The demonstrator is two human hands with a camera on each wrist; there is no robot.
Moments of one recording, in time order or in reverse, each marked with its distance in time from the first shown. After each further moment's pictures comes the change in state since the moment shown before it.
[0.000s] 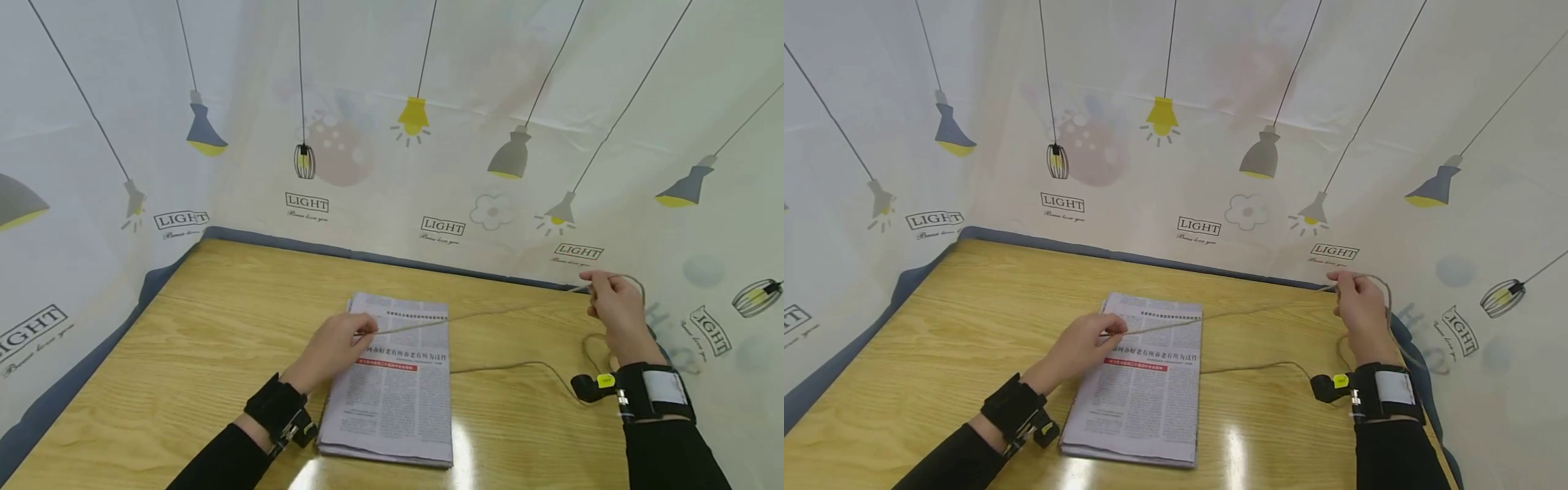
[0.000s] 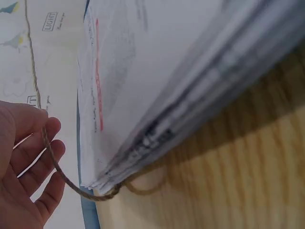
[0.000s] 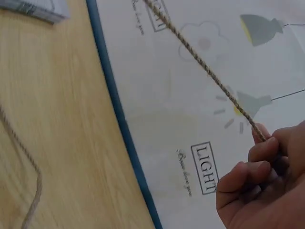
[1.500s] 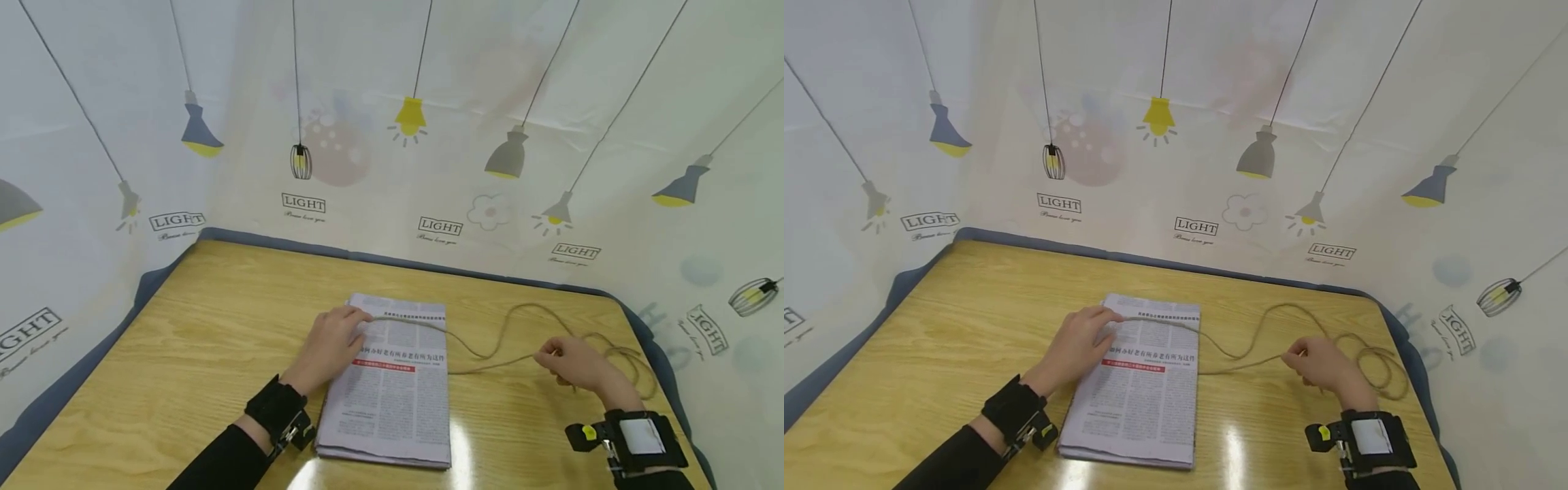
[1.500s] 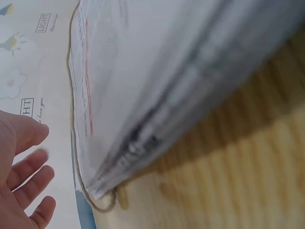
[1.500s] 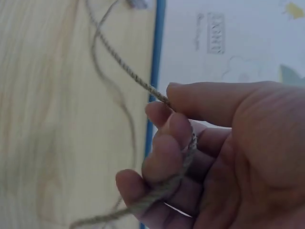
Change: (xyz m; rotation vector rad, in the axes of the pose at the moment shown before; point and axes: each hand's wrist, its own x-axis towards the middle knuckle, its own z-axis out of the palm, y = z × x) left_hand -0.001 -0.006 0.007 0.182 0.139 0.036; right_hand -0.044 0.041 0.023 -0.559 -0.565 -0.130
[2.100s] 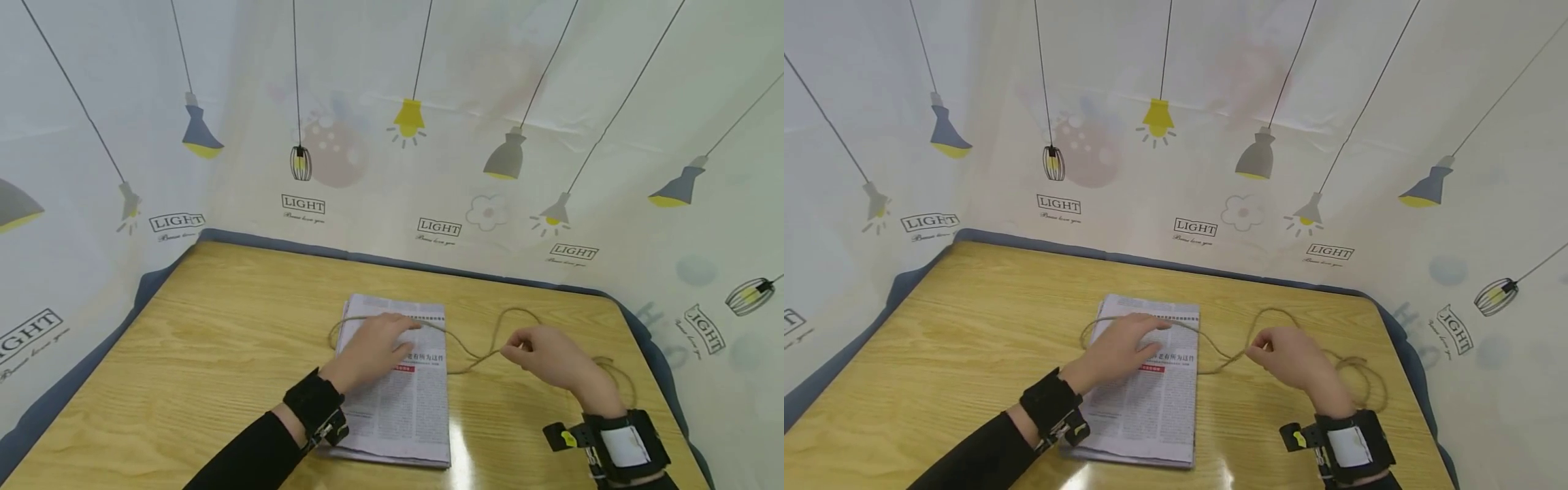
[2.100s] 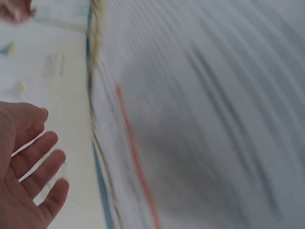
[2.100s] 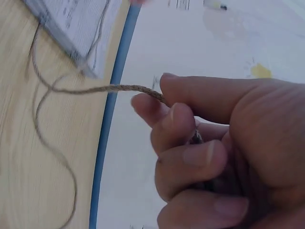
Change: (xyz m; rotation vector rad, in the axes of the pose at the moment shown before) left_hand 0.025 0.060 0.007 -0.113 -0.219 0.150; right_hand -0.010 -0.076 0.007 -0.162 0.056 -0.125
